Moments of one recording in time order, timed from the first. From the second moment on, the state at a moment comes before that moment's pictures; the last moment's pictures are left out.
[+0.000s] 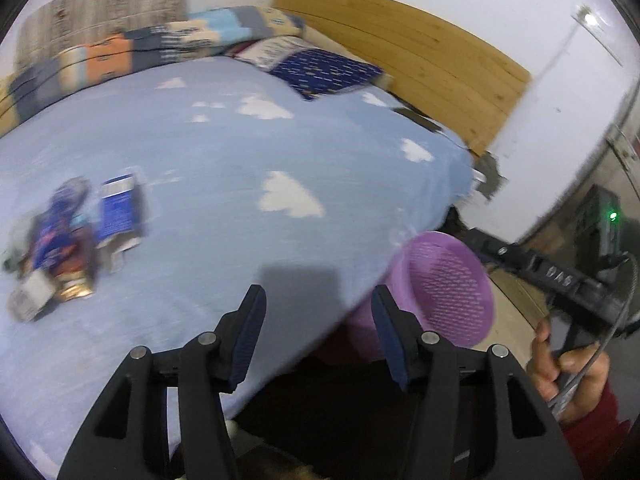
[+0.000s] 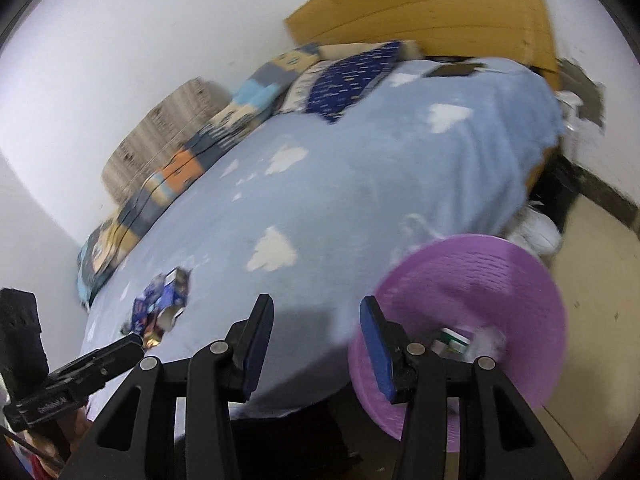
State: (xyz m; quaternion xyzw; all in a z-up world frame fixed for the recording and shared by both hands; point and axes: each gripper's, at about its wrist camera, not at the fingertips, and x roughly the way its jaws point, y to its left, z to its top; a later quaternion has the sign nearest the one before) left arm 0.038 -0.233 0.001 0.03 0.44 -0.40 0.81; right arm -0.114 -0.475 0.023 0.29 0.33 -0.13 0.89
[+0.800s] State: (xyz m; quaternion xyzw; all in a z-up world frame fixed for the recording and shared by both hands) left arm 0.173 0.036 -0.061 -0.22 0.49 -0.13 0.83; right arm 0.162 -0.273 -0.026 0.17 0.49 0.02 0.85
